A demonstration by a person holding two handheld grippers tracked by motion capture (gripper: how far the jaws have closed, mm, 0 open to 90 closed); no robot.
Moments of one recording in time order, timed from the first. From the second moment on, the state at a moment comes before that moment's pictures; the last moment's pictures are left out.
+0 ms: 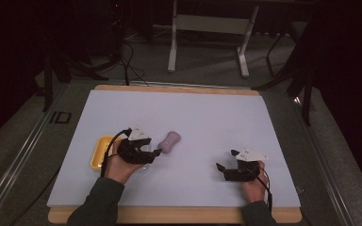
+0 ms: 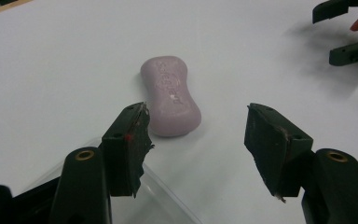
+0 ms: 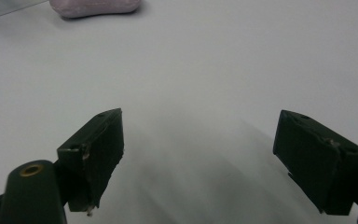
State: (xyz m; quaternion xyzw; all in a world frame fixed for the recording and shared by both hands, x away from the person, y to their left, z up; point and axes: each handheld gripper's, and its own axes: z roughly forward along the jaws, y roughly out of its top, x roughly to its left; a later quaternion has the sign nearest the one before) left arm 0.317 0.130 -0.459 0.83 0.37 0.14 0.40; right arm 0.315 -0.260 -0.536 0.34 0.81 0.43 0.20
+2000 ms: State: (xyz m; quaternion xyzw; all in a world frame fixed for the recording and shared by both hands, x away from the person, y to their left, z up) left arm 0.385 0.085 -0.445 0.85 0.37 0.13 0.34; right arm 0.315 -0.255 -0.536 0.33 0.82 0.42 0.21
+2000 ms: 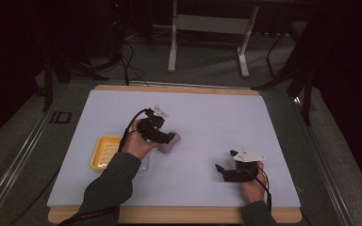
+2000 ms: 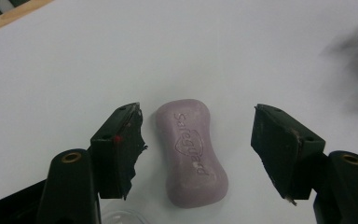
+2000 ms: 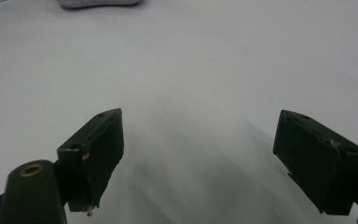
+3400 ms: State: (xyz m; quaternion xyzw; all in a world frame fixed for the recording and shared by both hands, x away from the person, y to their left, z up) left arm 0.411 0.067 -0.469 0.88 0.38 0.10 0.28; right arm 0.313 -0.255 -0.536 0.33 0.82 0.41 0.21
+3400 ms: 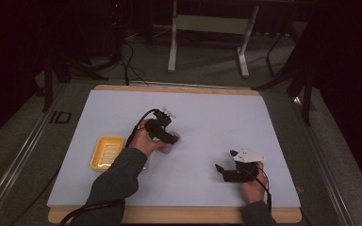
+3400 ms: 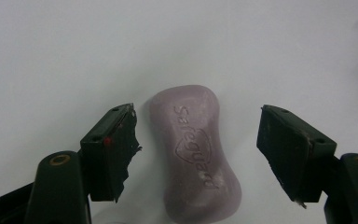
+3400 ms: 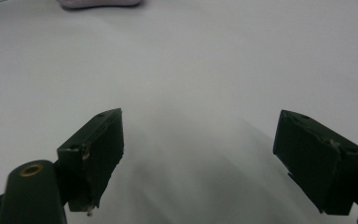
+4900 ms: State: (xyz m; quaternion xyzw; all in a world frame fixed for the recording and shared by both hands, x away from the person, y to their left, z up) left arm 0.436 0.045 -0.502 0.90 0.42 0.04 0.15; right arm 0.313 -0.255 -0.536 0.33 0.82 0.41 0.21
